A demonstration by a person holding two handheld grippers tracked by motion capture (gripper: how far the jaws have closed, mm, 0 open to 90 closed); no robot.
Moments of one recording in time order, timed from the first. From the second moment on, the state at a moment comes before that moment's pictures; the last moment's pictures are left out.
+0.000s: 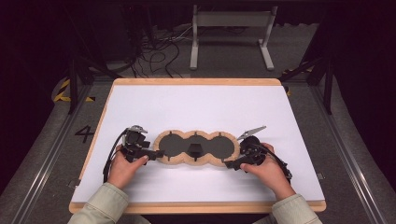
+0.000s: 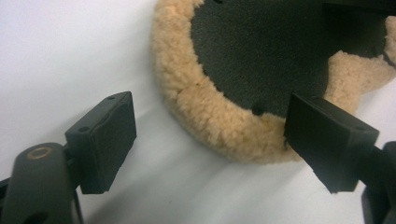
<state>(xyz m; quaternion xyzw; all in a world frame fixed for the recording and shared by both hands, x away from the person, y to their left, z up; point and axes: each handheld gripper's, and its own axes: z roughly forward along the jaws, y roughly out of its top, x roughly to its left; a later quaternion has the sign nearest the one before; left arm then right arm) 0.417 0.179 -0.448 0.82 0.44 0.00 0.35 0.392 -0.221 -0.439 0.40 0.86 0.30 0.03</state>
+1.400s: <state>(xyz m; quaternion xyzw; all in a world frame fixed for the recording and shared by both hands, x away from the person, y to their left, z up) 0.421 0.167 -0.450 0.81 0.46 -0.02 0.36 0.392 -0.213 -0.435 0.45 0.85 0.27 0.02</state>
